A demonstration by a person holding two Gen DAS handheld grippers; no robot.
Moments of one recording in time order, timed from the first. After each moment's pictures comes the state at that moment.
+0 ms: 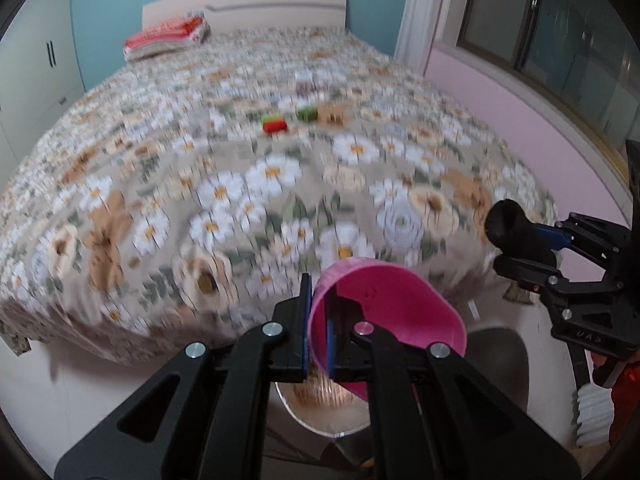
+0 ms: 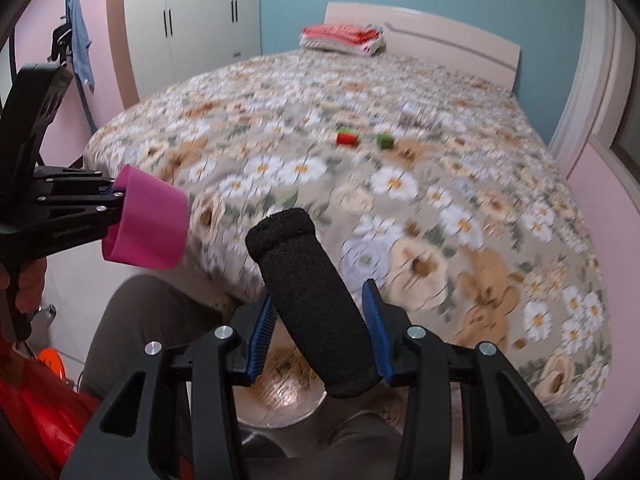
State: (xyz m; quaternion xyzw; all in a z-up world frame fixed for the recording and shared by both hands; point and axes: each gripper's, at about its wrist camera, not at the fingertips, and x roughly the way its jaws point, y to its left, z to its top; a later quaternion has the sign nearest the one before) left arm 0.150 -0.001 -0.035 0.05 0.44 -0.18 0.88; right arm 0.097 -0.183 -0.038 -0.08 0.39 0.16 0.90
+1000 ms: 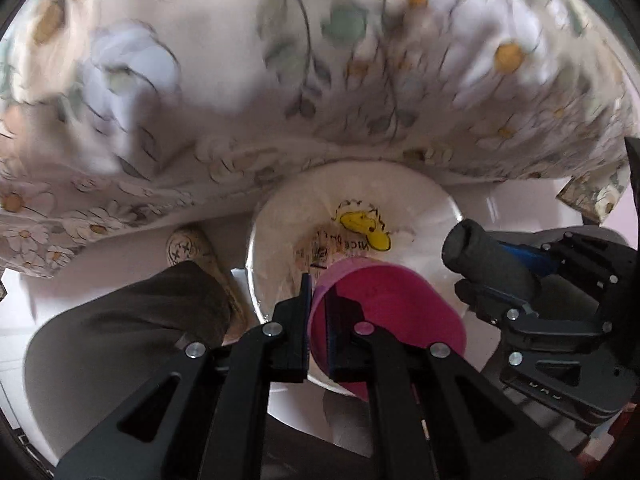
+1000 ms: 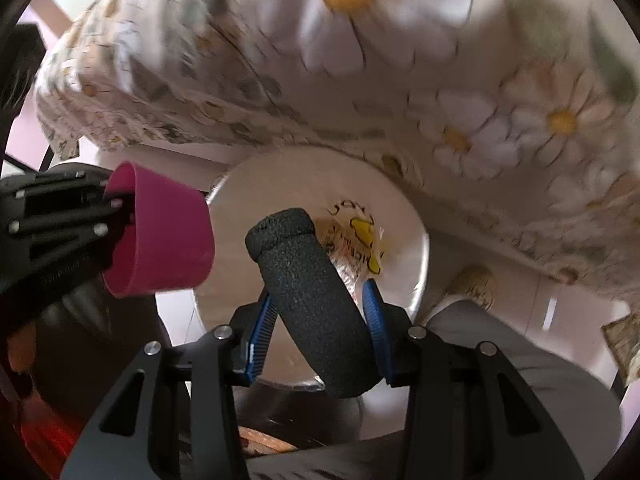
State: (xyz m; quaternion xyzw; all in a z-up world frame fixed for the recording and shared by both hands) left arm 0.178 -0.017 -0.292 0.08 0.63 -0.15 0.76; right arm 0.123 -0.142 -0.307 0.01 0.62 0.13 0.78
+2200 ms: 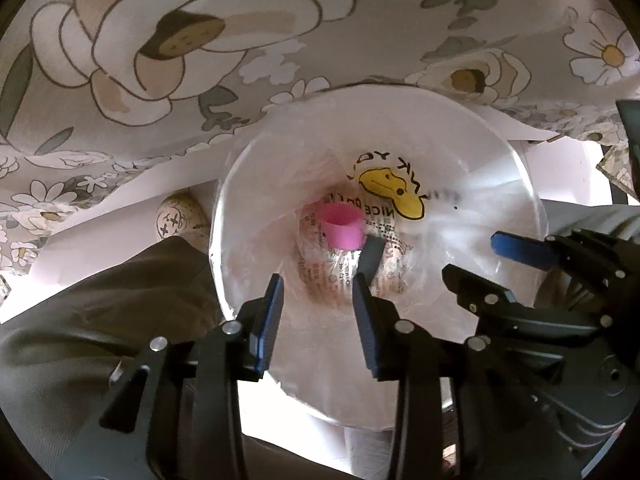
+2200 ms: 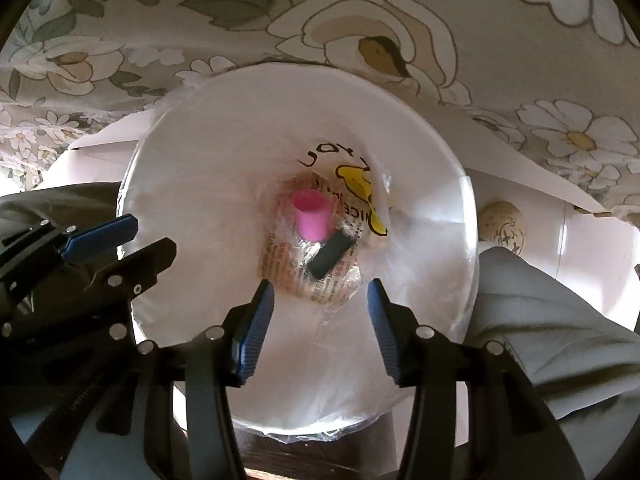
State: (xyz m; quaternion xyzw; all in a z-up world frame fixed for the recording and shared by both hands) left arm 0.191 -0.037 -0.378 0.12 0.68 -0.13 0.72; right arm 0.154 -0.136 -0.402 0.06 0.70 0.07 0.71
